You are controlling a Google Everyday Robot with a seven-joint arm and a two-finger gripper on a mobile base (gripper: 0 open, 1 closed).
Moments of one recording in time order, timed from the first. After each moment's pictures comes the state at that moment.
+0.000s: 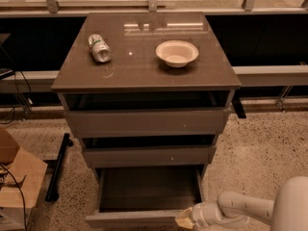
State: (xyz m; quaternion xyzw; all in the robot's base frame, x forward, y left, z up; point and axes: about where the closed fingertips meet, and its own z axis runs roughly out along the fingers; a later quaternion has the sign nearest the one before) arm 0.427 -0.132 0.235 -0.39 0.84 0.33 0.21
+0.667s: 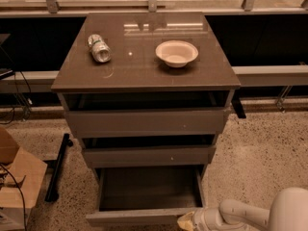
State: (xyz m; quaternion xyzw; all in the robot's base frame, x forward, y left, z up) arm 0.433 -0.143 0.184 -0.34 0.85 0.33 0.22
